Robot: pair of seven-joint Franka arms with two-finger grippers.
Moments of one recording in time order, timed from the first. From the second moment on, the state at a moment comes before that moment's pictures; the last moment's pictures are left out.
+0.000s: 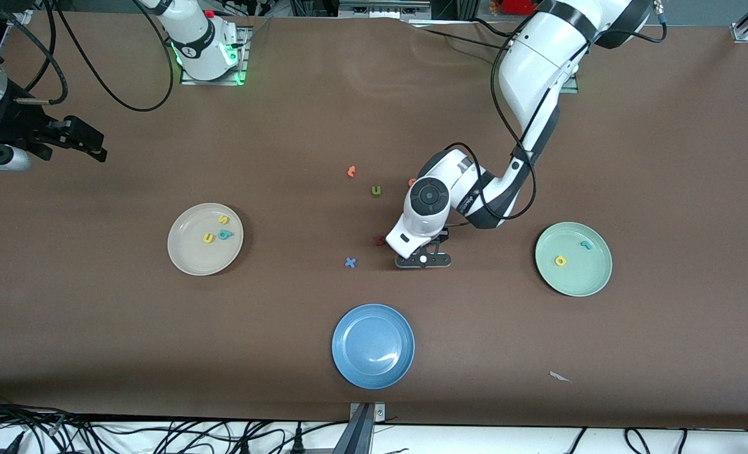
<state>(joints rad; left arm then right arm) -0.46 0.84 -0.20 -1.46 0.16 2.23 -0.73 0.01 0.01 0.05 -1.61 0.00 1.61 0.09</state>
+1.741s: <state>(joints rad) -0.47 0.85 -0.20 -1.46 0.16 2.22 -0.77 0.01 0.01 0.07 -1.61 0.00 1.61 0.09</state>
